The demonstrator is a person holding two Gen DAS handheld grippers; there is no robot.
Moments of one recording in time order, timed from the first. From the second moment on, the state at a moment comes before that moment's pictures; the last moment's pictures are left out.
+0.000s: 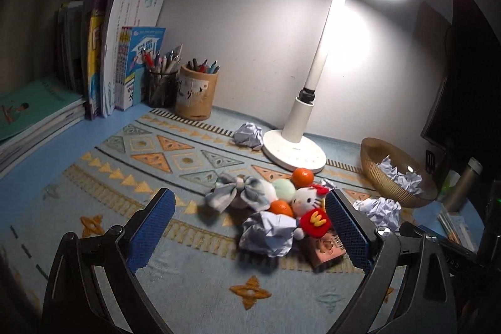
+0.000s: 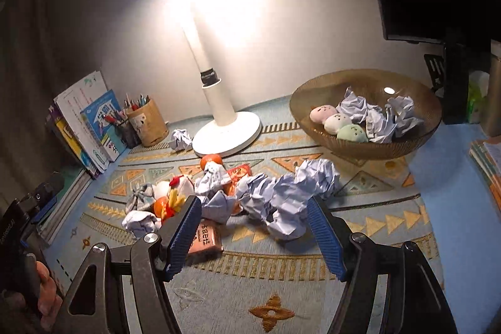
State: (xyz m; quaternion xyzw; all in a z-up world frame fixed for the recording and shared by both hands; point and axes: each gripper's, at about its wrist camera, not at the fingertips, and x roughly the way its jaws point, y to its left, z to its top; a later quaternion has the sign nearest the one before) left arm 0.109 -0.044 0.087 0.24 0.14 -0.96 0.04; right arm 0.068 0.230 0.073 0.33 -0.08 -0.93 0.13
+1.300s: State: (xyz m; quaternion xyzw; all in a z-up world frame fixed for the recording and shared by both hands) left arm 0.044 -0.026 0.029 0.39 0.09 -0.92 -0.05; right arm 0.047 0.193 0.021 0.45 -0.07 -0.88 0.13
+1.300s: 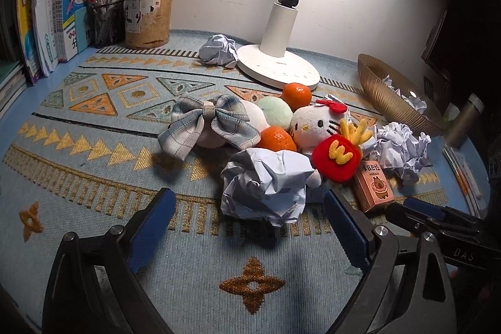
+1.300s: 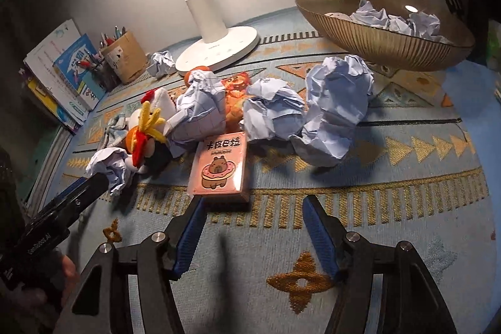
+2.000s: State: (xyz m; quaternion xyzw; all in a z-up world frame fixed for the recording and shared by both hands) left arm 0.057 -0.045 0.032 0.38 0.19 -0.90 -0.11; right arm 0.042 0.166 0.018 0.45 -0.02 -0.88 0.16
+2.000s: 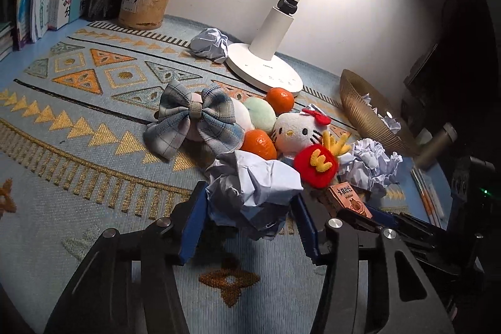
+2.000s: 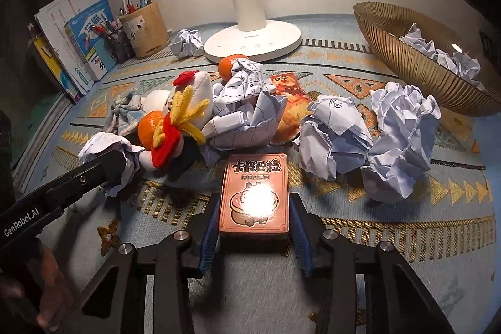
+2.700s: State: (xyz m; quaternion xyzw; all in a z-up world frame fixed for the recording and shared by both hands) left arm 0.099 0.044 0.039 0.39 0.13 -0.89 -0.20; right arm 0.109 0.233 0.011 0.45 -0.01 -0.88 0.13
